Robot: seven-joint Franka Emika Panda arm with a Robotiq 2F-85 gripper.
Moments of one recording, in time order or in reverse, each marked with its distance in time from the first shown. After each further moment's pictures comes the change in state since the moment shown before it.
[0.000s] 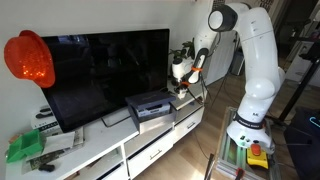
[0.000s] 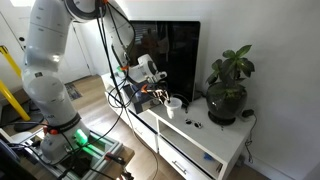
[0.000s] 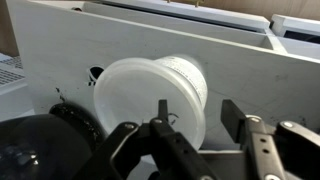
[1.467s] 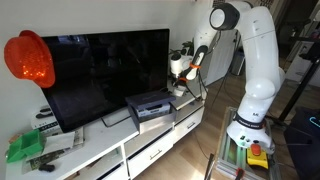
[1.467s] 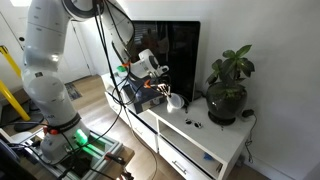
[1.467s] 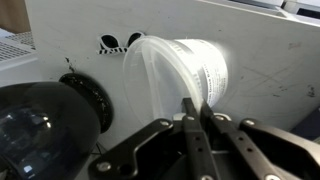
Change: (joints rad) arm 0.007 -0.027 0.003 0.047 0.000 -0.008 -0.053
